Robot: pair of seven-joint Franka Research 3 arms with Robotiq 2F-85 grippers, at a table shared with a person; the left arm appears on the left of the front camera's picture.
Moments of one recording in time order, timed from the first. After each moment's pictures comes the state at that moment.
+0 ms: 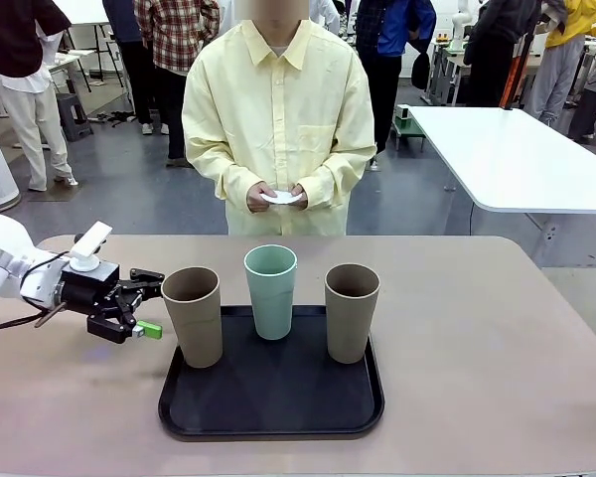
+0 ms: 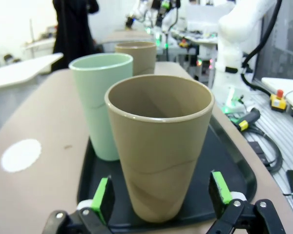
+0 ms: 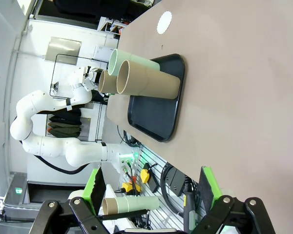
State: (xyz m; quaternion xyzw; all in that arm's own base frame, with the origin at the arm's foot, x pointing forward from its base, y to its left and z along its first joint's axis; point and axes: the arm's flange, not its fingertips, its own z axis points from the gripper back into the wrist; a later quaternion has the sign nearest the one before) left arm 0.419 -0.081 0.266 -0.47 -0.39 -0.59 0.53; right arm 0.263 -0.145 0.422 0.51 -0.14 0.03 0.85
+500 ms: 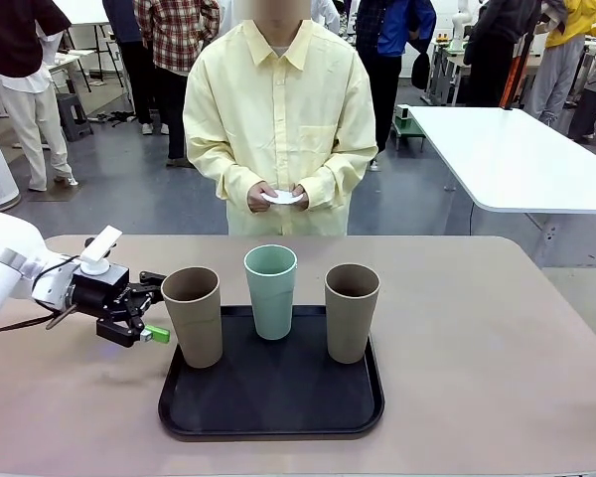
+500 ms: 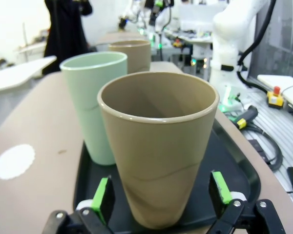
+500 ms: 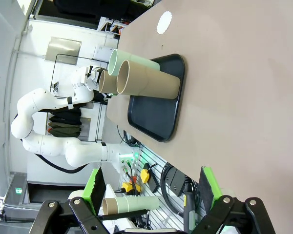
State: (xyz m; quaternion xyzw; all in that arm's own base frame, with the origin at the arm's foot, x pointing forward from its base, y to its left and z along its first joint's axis) left arm 0.423 -0.094 0.257 -0.48 -0.39 -0.60 0.51; right arm 0.263 -0.145 0.422 0.51 -0.14 0.03 0.85
